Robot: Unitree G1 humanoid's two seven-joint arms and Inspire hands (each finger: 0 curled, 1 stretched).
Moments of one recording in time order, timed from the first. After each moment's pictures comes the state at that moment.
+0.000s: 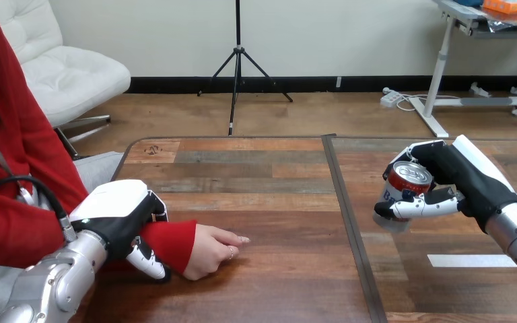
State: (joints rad) left arm -0.22 0.56 -0.24 0.28 0.75 -0.02 -0.21; right arm -0.36 -0.58 0.03 0.67 -0.20 -0.40 0.23
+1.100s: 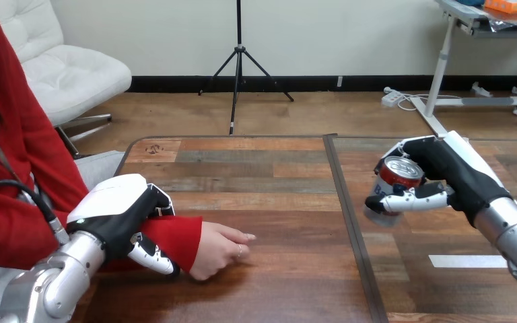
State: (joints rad) left arm -0.16 0.57 -0.19 0.18 0.64 -0.05 -0.21; right arm -0.40 -0.54 0.04 0.68 -0.22 -0.37 0.22
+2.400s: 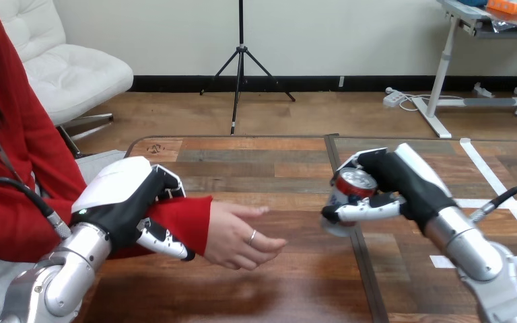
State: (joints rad) left arm -0.13 0.53 -0.14 0.07 0.59 -0.06 -0.19; right arm -0.41 -0.39 0.08 0.68 -0.25 -0.32 0.20
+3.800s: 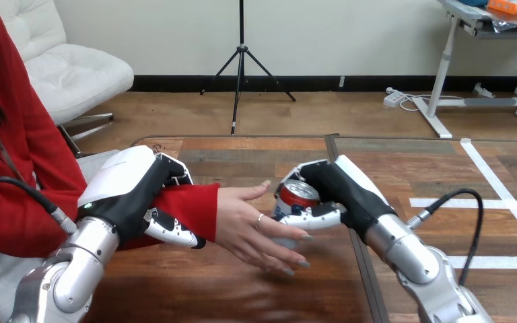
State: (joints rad) left arm -0.14 0.46 -0.12 0.04 0.59 -0.05 -0.18; right arm -0.42 -0.22 0.16 0.65 -0.28 -0.24 0.19
